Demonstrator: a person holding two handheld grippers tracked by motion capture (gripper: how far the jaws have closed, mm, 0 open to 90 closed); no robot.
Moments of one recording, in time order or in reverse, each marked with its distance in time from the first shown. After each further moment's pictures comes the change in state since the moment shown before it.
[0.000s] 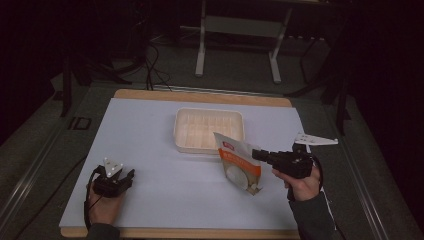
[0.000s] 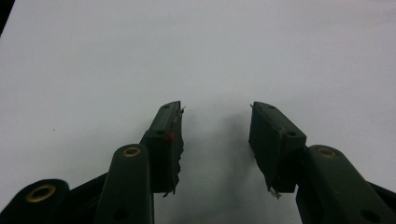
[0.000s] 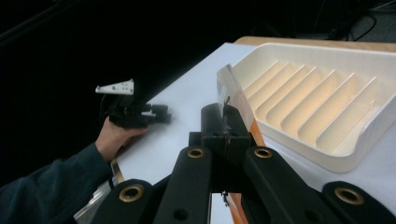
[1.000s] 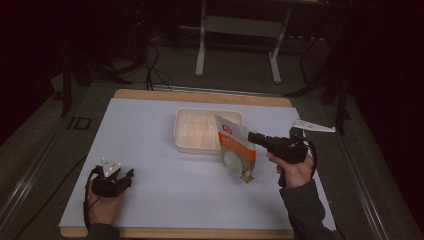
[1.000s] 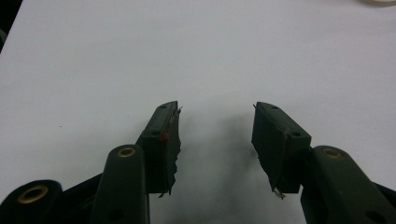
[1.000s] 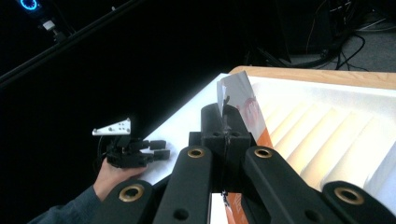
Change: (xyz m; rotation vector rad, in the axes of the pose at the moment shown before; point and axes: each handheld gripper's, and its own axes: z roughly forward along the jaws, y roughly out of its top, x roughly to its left) left arm 0.002 -0.001 -0.001 -0.019 0.006 -0.036; right arm -0.001 0.029 0.016 -0.100 -0.014 0.051
